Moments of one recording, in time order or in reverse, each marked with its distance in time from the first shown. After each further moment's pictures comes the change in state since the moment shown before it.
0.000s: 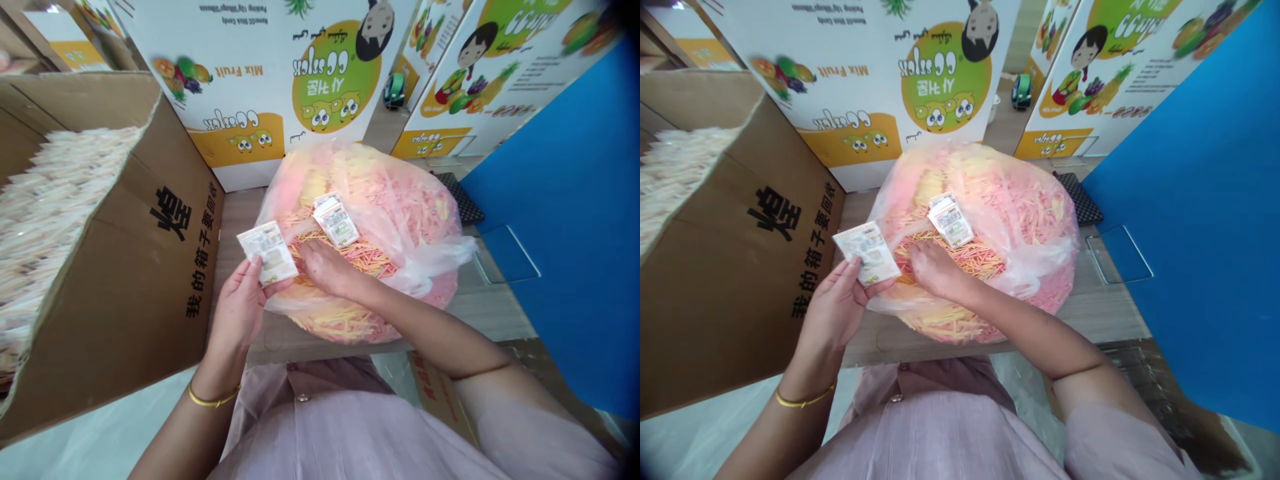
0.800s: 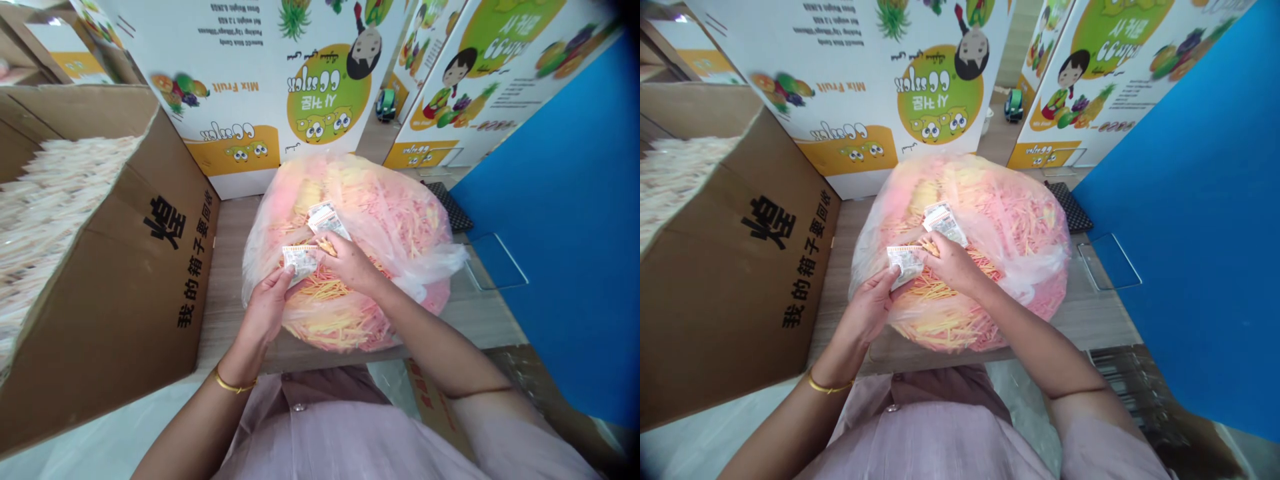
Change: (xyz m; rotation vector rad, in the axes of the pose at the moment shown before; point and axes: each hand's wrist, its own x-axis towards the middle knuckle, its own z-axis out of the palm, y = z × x) left_hand 0.015 -0.041 0.021 -0.028 -0.133 -0.154; right_hand -0.024 0.019 -0.045 0.671 0.199 0.240
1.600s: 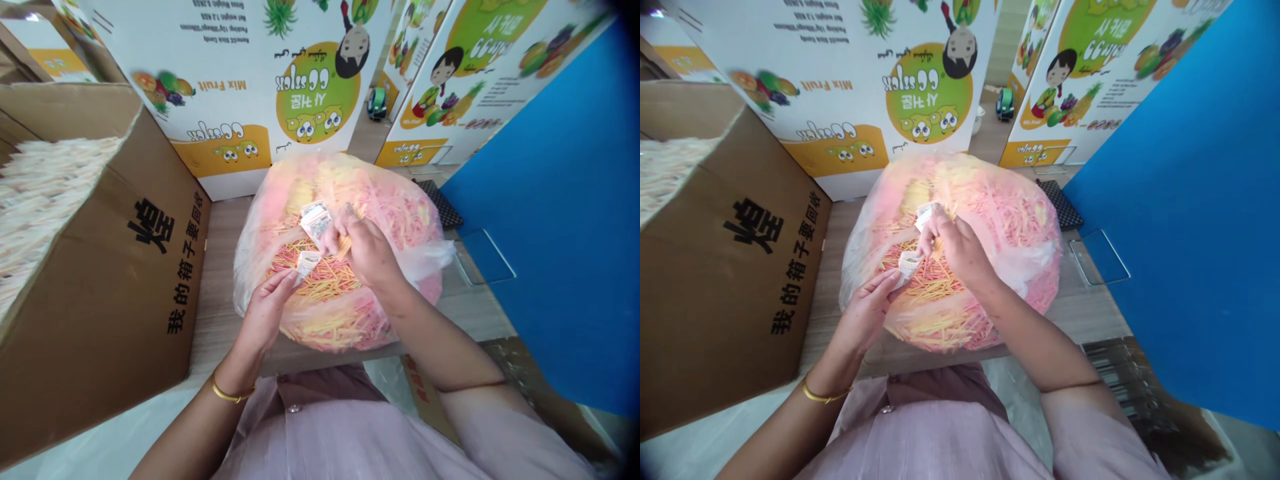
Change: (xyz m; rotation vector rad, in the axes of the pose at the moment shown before) left_hand -0.002 -0.010 0.000 0.095 -0.008 0.032; right_hand -0.005 -0.032 -0.018 0.473 0.170 -0.139
